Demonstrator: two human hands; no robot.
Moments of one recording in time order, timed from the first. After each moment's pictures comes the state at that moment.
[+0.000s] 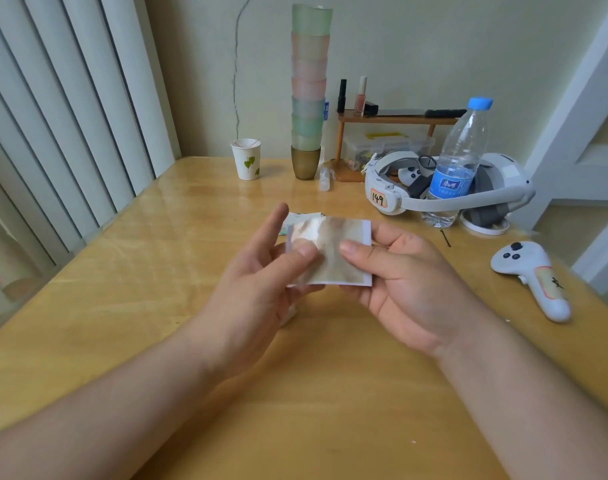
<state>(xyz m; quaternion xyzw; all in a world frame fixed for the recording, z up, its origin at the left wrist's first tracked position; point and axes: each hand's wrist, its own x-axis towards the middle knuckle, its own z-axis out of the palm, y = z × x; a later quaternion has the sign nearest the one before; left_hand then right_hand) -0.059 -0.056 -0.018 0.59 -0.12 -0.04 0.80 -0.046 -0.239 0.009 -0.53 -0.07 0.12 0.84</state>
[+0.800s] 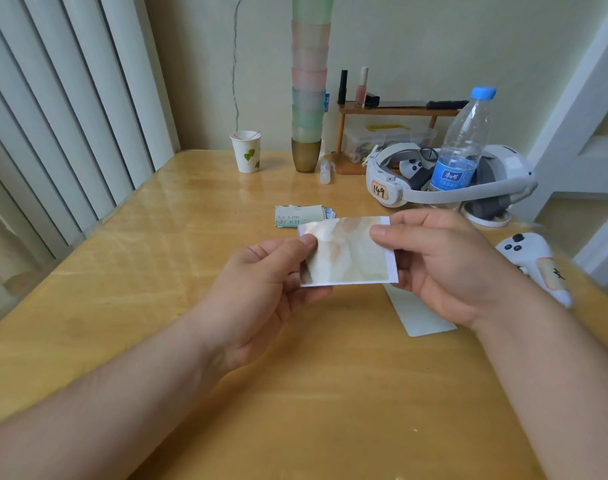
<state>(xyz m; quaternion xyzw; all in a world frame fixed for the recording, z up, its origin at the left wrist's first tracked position) -0.067 -0.068 0.002 0.59 -0.01 -0.11 0.80 -0.033 -0.276 0.018 -0.69 -0.04 0.07 0.72</state>
